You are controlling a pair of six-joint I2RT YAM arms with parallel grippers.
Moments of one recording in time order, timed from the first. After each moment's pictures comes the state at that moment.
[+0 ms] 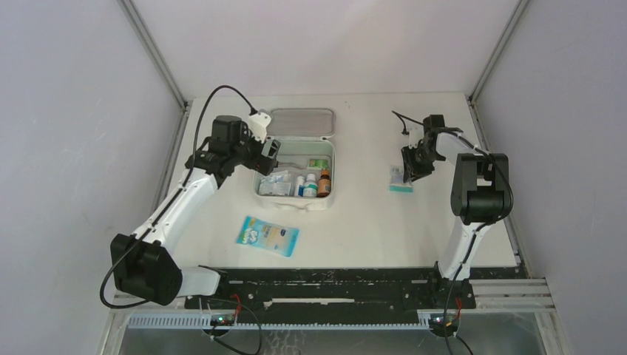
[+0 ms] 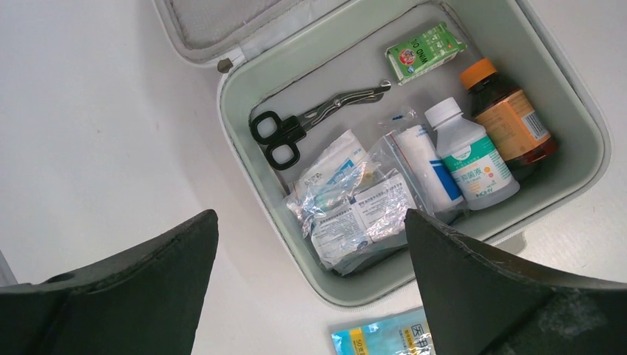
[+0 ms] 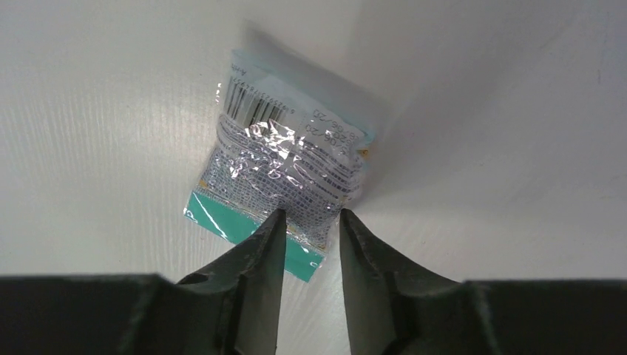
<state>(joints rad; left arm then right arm) -0.29 1.31 1.13 -0.46 0.15 0.24 -0.03 1.94 1.34 -0.73 -0.28 -0.25</state>
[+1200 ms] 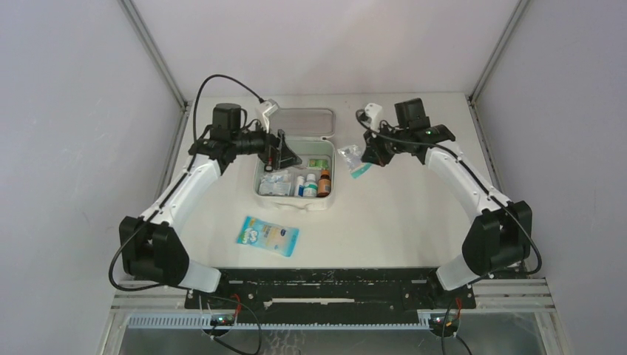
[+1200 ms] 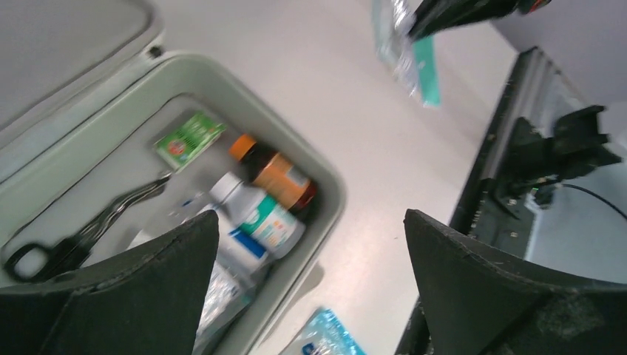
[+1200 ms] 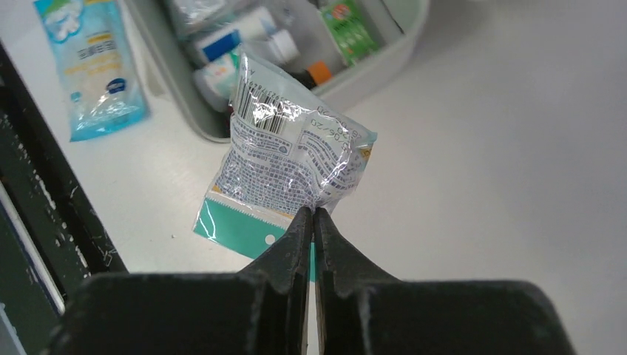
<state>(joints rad) -0.24 1.42 1.21 -0.40 0.79 0.04 0.28 1.54 1.35 -0.68 -0.60 -0.38</state>
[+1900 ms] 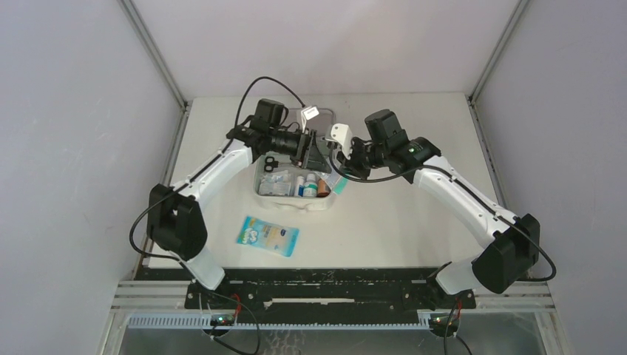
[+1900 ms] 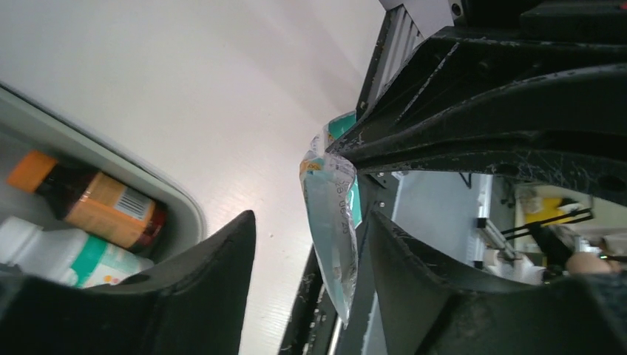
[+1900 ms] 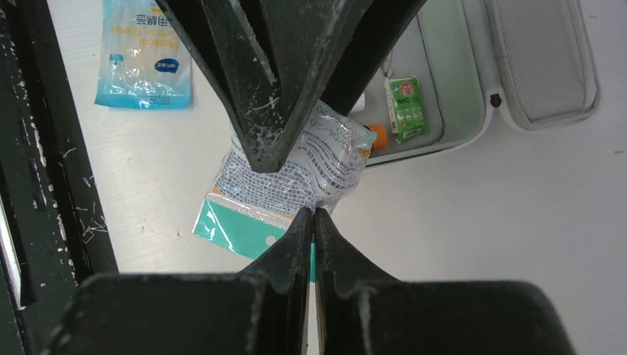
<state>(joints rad) -0.45 1.66 1.42 -0.49 0.97 -0.20 0.59 1.42 1.35 -0.69 -0.49 -0.56</state>
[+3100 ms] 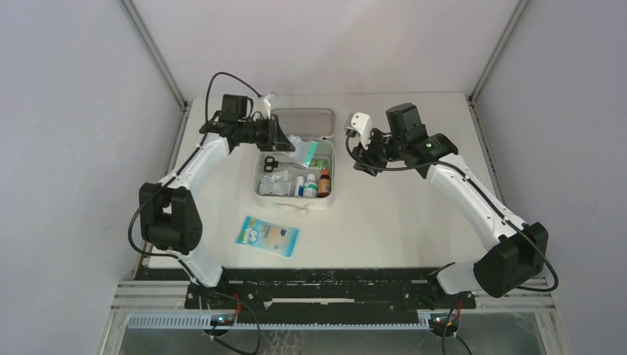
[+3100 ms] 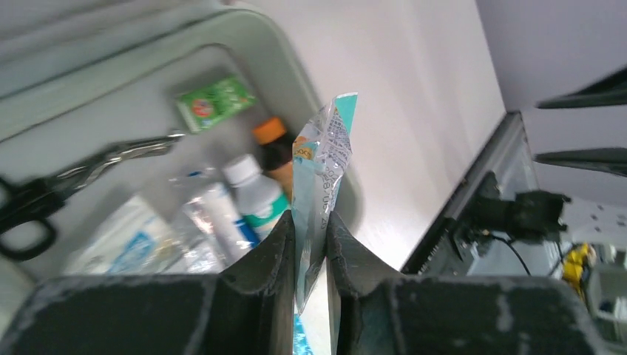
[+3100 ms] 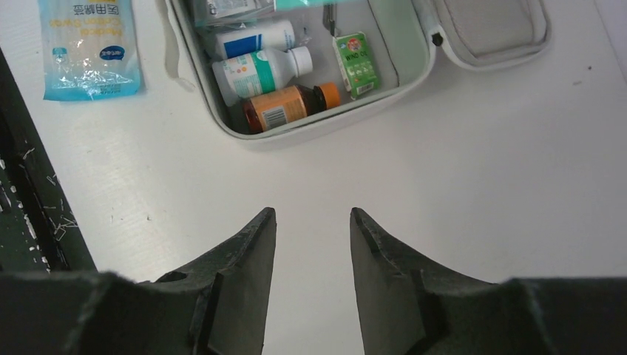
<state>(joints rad) -0.24 1.68 1.42 -0.52 0.77 -0.21 0.47 1.40 1.35 -0.72 -0.47 -0.57</state>
